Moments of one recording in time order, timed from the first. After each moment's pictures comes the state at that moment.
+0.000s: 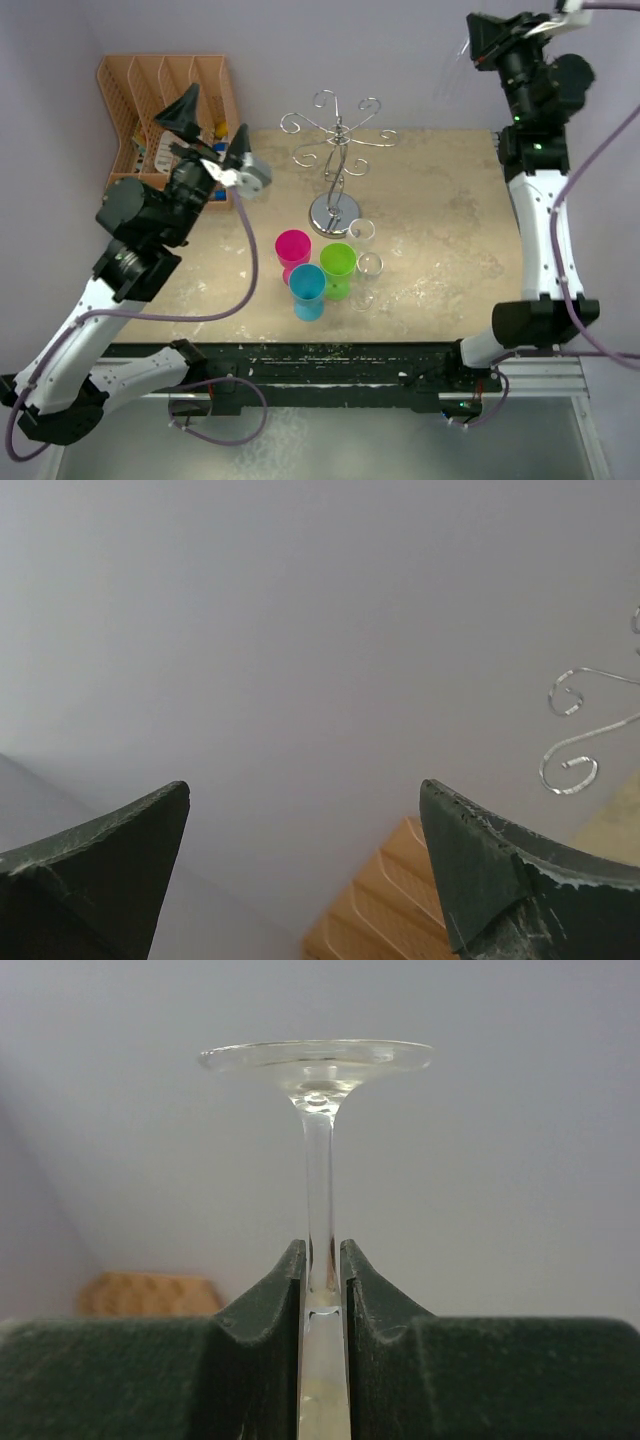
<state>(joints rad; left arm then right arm) -0.73 0.99 1.34 0.09 -0.15 1.19 0.00 1.49 1.90 0.10 -0.25 0.43</state>
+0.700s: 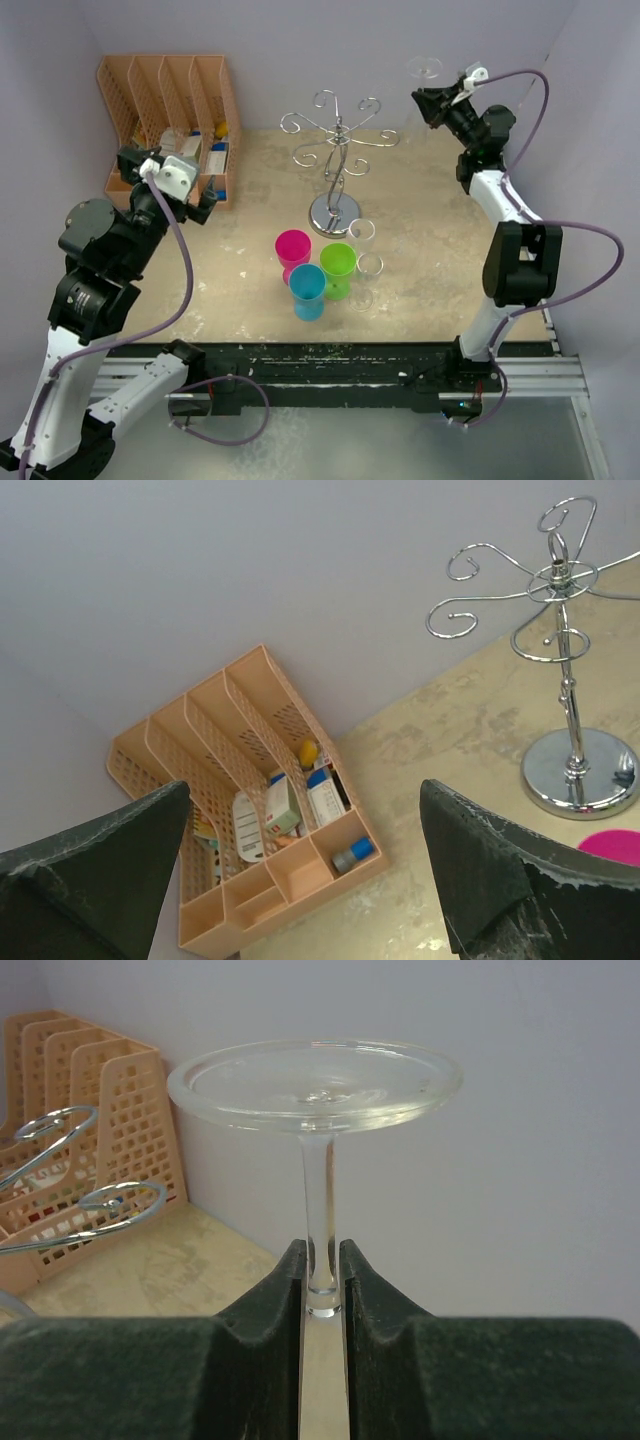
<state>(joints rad) -0.42 0.78 1.34 -0.46 -0.10 0.46 -0.03 1.80 1.42 0.69 -0.62 0.14</state>
